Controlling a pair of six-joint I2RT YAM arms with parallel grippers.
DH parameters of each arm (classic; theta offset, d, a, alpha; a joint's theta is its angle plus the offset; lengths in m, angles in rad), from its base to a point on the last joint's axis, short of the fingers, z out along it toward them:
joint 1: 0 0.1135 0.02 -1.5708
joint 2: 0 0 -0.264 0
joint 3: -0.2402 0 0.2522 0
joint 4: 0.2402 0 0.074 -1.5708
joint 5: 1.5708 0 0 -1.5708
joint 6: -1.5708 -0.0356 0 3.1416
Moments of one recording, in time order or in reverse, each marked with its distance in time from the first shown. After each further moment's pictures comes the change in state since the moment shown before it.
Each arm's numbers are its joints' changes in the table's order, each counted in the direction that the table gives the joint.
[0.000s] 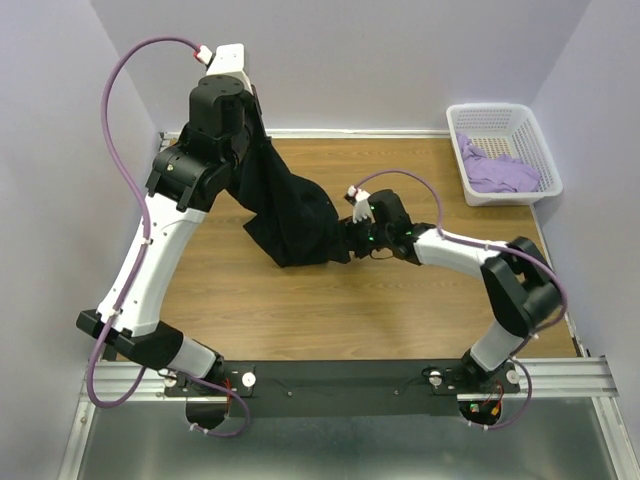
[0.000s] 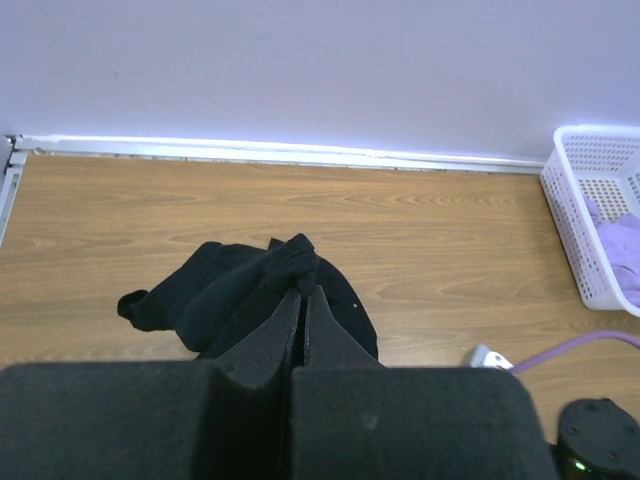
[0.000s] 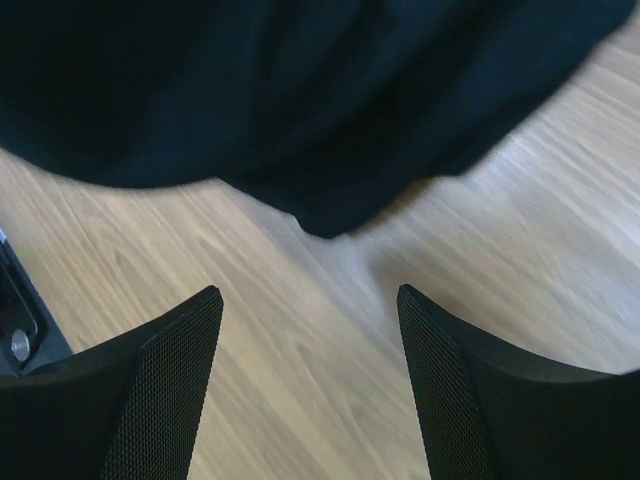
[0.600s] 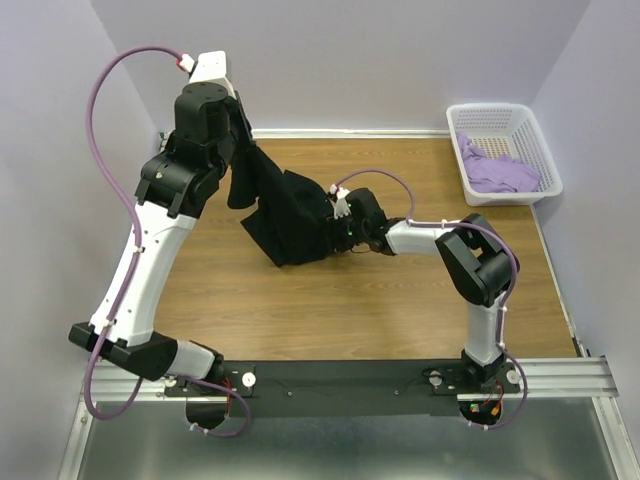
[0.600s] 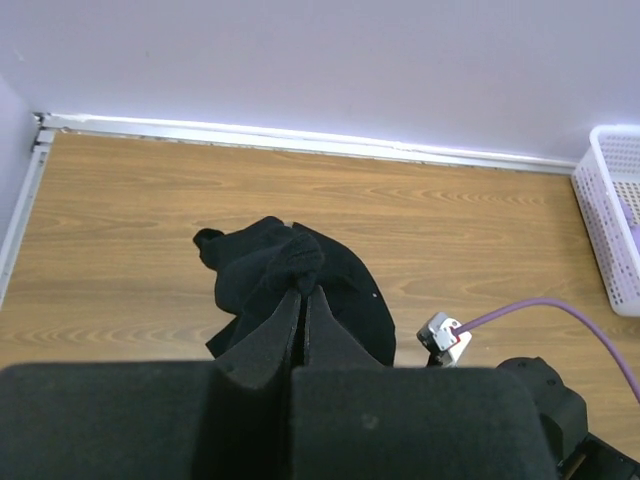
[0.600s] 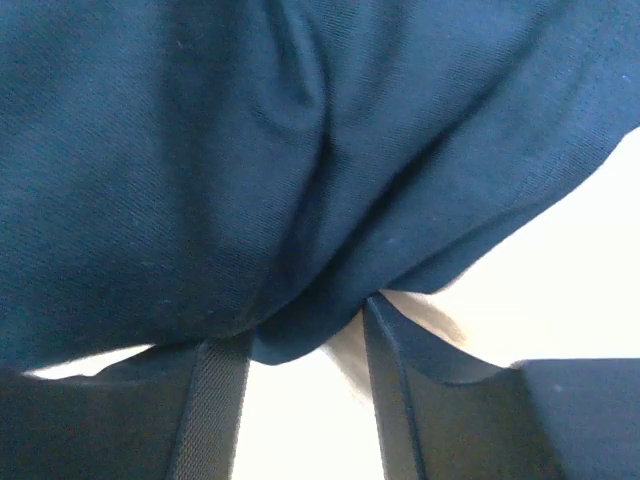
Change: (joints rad) left arm 0.065 -0.060 0.114 -0.027 0.015 0.004; right arm 0.042 0.342 -0.192 -0.129 0.032 -0.034
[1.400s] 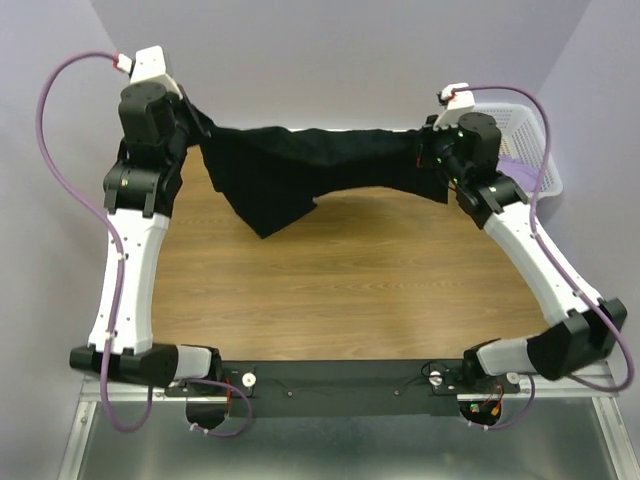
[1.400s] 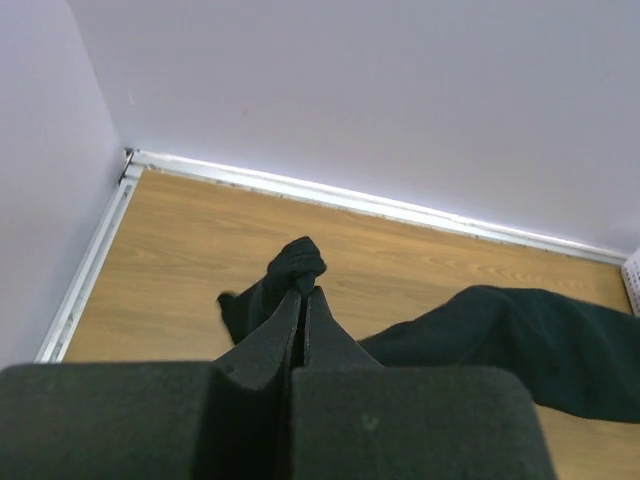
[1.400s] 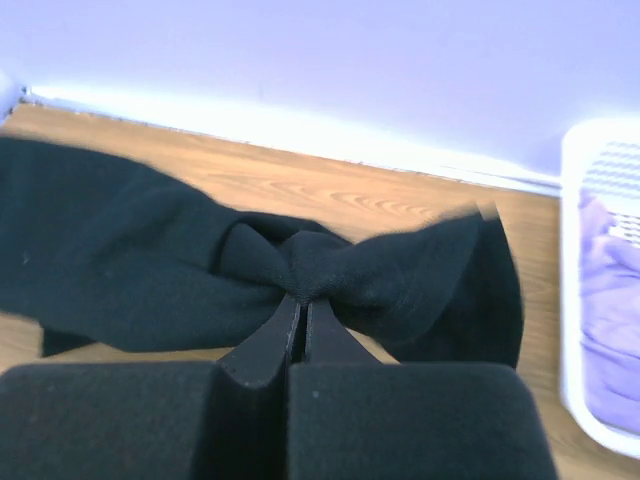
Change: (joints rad) left arm 0.313 -0.026 0.028 -0.111 0.165 -0.037; right arm -0.307 -0.538 -0.285 0.356 0.401 0.241
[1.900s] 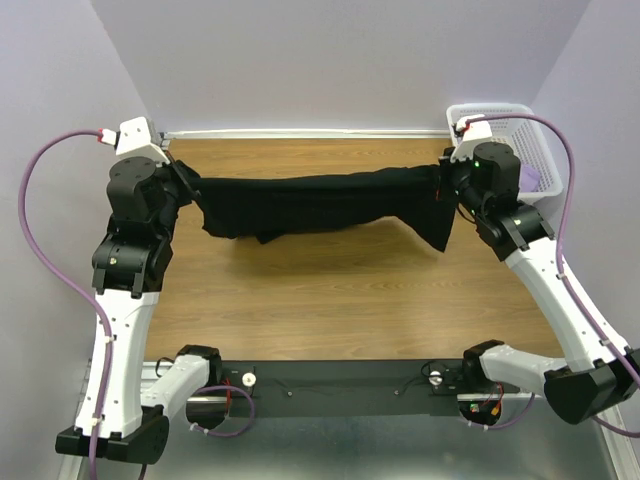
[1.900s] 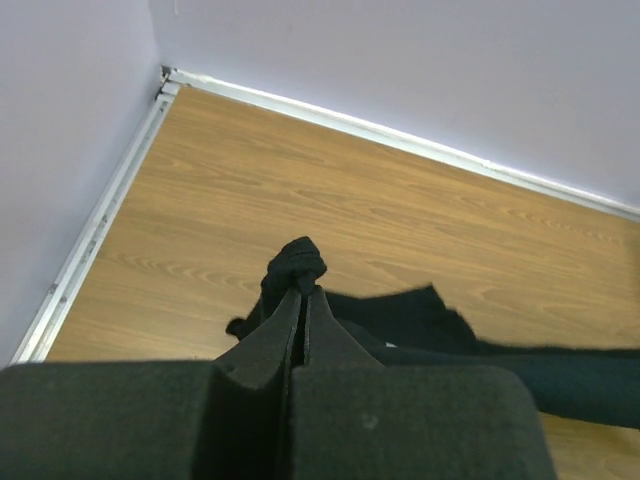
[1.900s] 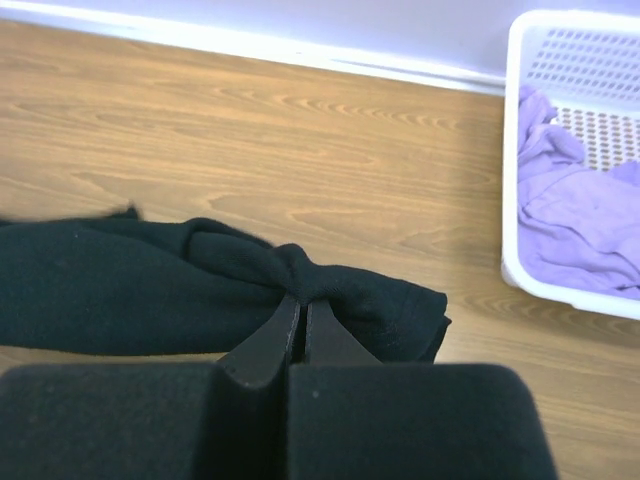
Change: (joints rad) left arm 0.000 -0.437 0.493 -0.011 -0.049 0.038; right arm 0.007 -0.258 0.159 0.225 0.101 0.026
